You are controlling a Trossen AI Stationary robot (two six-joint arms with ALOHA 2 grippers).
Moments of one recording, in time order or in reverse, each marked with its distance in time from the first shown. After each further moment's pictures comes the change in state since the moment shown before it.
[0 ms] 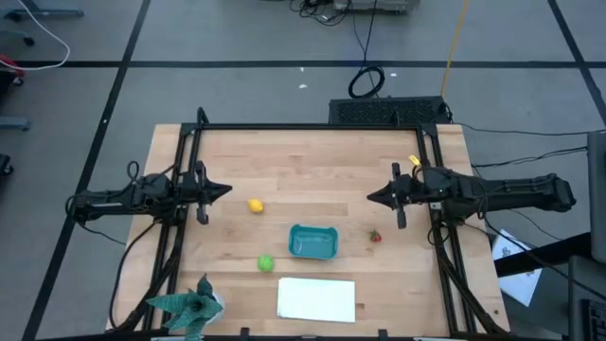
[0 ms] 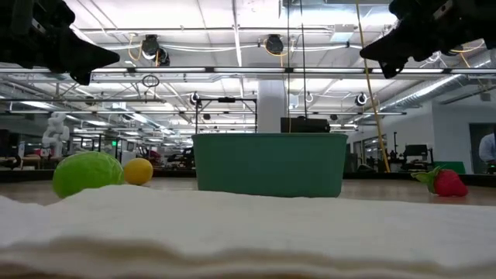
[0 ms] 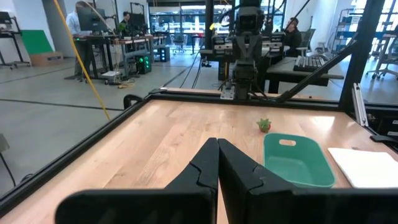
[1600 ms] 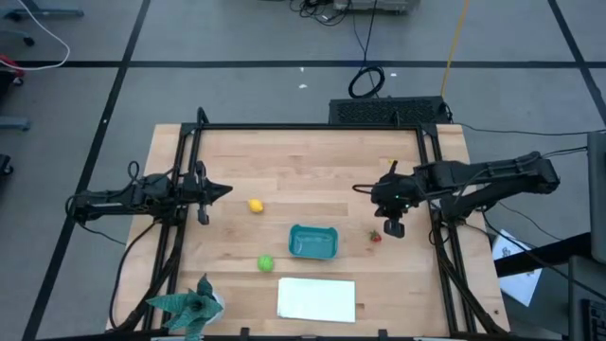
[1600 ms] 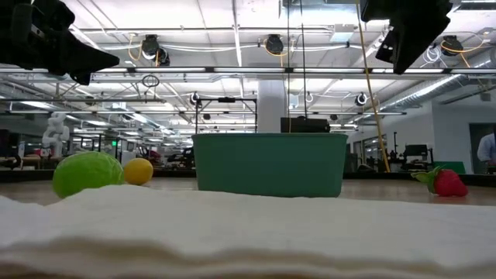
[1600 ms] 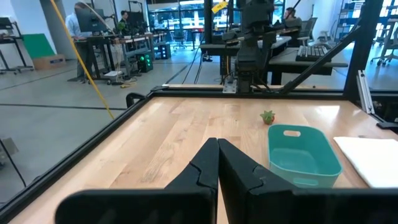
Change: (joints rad) left arm 0.000 0.000 0.000 -0.021 -0.002 0.046; right arm 0.118 0.525 0.599 -0.900 -0.041 0.215
